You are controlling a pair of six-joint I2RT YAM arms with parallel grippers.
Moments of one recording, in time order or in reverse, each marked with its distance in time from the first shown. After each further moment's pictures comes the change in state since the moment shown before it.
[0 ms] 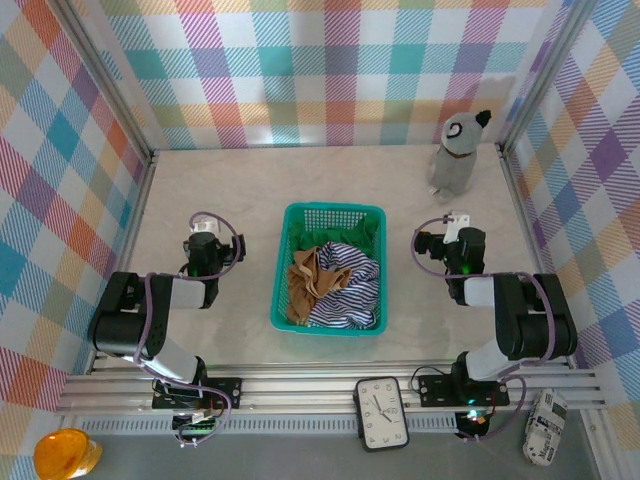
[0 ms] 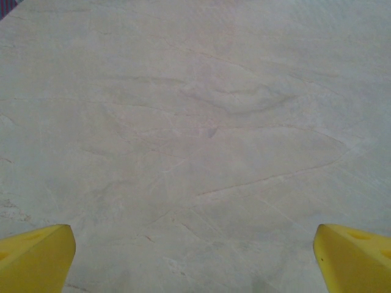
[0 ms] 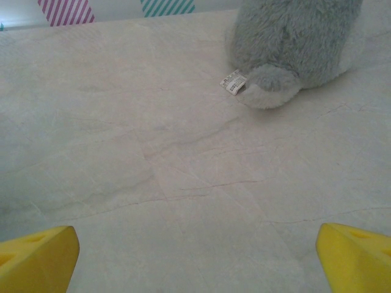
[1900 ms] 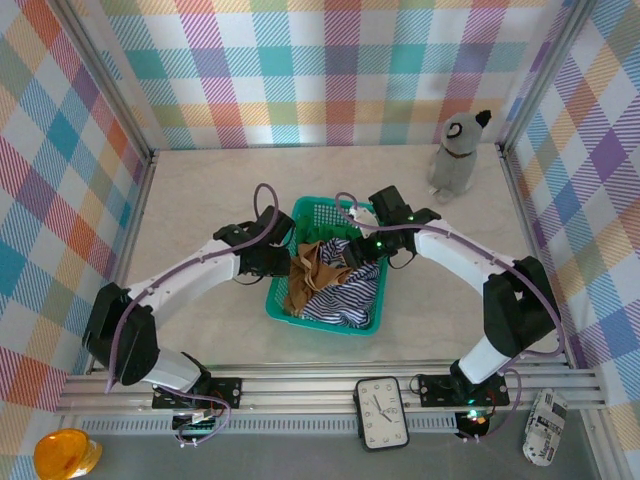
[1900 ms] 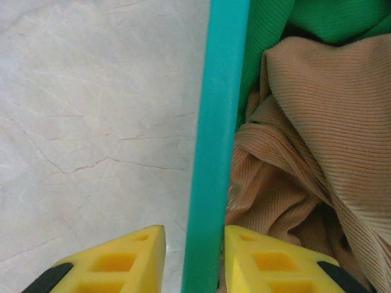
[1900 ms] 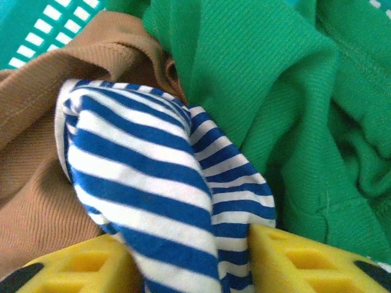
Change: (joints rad) left arm -0.531 -0.064 0.650 -1.410 0.066 -0.411; right arm 0.536 0.114 0.741 -1.290 -0.290 -0.030
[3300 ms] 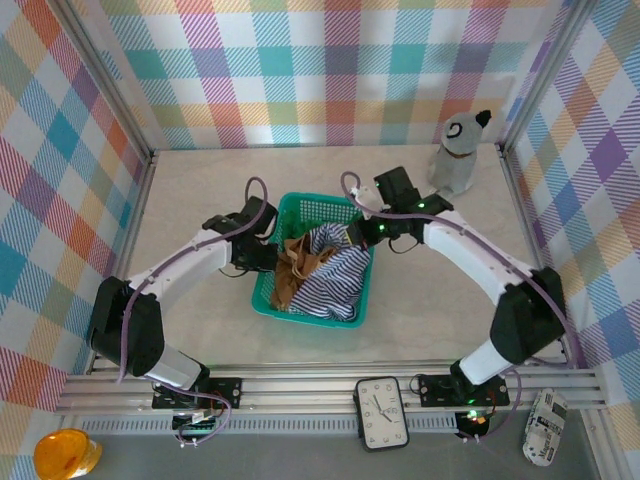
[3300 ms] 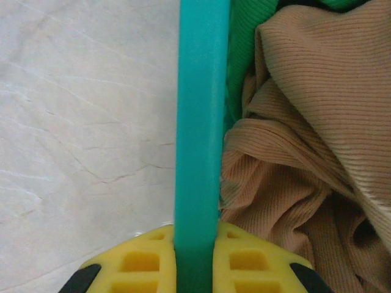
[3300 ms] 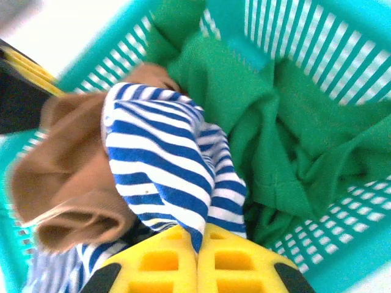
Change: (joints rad) left arm 0.167 0.027 0.015 -0.040 0.083 0.192; right arm -0.020 -0.083 0.166 -0.064 -0.011 -0.006
